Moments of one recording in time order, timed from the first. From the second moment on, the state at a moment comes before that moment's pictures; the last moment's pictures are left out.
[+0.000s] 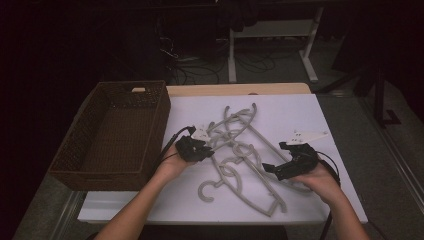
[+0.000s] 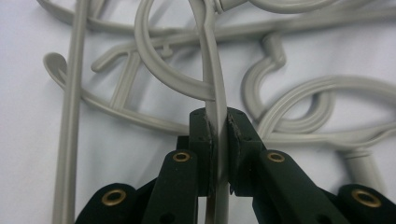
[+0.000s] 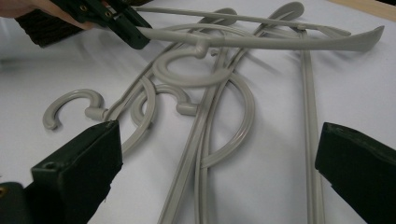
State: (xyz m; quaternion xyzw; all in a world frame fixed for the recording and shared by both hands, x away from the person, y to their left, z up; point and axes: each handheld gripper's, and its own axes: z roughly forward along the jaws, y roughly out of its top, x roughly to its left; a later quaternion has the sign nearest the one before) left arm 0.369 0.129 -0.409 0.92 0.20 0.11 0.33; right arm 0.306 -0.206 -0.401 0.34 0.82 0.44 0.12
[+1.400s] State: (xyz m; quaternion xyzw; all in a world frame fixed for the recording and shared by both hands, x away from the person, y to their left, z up) left arm 0.347 0.295 -0.256 0.85 0.27 0.18 0.40; right arm 0.307 -0.210 -0.402 0.35 0.82 0.44 0.12
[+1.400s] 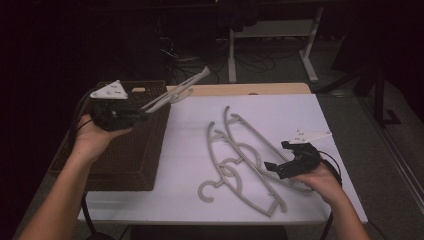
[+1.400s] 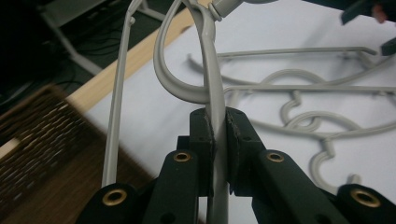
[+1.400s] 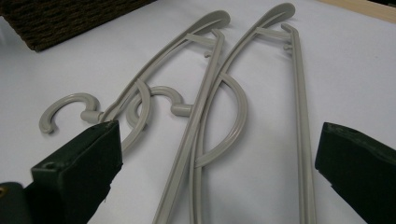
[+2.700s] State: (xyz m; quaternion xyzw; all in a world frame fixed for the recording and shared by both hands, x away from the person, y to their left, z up) left arm 0.356 0.407 -0.334 0.84 0.38 0.14 0.36; right arm 0.310 -0.206 -0.406 0.35 0.82 0.43 0.12
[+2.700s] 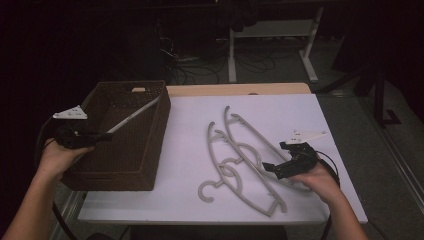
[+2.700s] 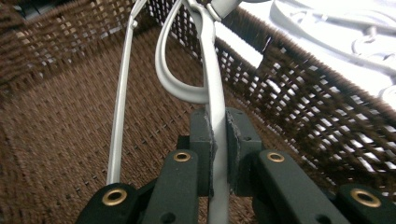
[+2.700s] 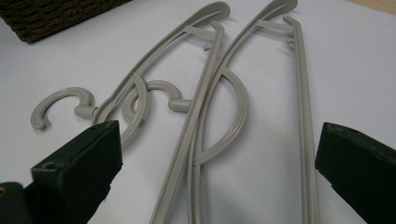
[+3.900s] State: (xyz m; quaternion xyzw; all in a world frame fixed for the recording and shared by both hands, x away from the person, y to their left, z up) left arm 0.353 0.310 -0.309 0.82 0.31 0.09 0.47; right arm 0.307 -0.202 -0.406 0.35 0.83 0.43 0.12
